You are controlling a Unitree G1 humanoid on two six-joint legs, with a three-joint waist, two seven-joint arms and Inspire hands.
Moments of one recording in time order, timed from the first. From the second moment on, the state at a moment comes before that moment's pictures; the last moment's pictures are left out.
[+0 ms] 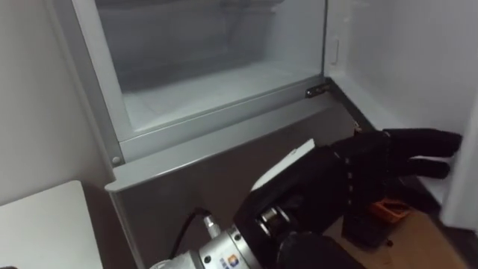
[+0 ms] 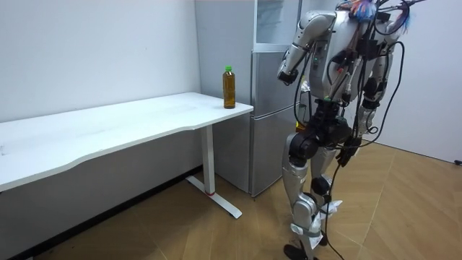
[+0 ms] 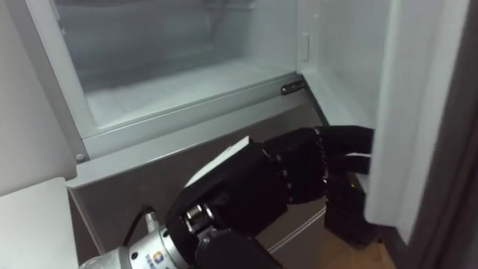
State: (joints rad) left arm -0.36 0.15 -0.43 -0.36 -0.52 0.16 -0.43; right arm 0.04 -0.27 0.06 1.30 0.46 0.02 0.13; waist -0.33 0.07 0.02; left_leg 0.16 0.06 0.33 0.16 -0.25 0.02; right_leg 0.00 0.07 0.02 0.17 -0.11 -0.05
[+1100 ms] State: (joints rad) left arm -0.36 0.16 -0.43 -0.34 -0.52 0.17 -0.49; right arm 0.06 -0.27 0.06 1.28 0.50 0.02 0.11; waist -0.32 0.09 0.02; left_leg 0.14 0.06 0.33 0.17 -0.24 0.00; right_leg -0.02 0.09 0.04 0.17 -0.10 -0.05
